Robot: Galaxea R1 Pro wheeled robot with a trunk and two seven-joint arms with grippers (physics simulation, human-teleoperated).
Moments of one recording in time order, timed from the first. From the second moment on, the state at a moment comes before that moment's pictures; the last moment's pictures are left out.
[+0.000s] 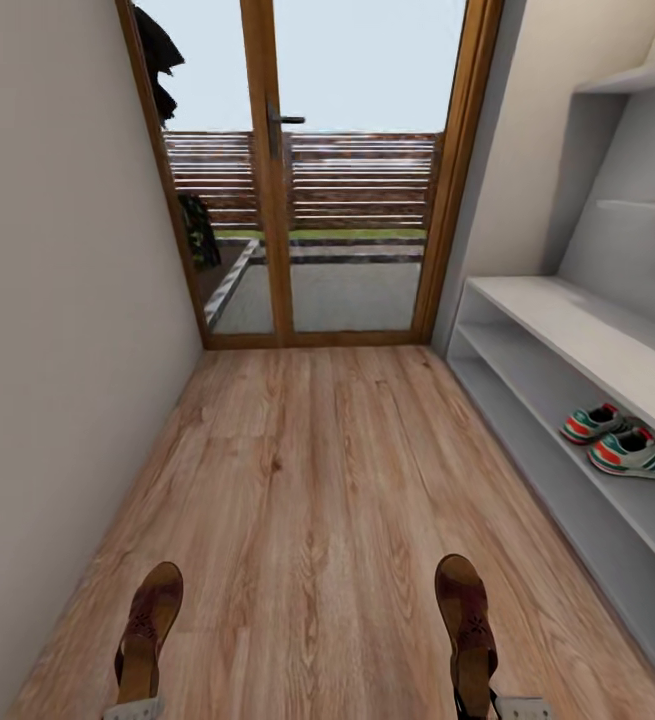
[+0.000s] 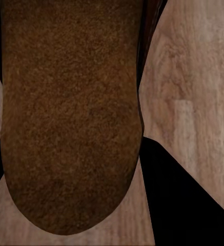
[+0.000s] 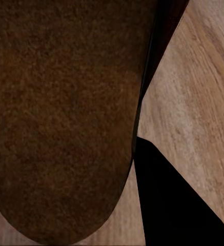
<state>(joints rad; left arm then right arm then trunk) -0.27 0.09 0.38 -0.20 -0.12 -0.57 -0.17 -0.20 0.01 -0.42 -0.37 0.35 -0.58 0.09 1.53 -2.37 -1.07</state>
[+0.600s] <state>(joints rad) -0.27 0.09 0.38 -0.20 -0.12 -0.57 -0.18 -0.20 0.01 -0.42 -0.37 0.35 -0.58 0.09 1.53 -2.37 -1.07</state>
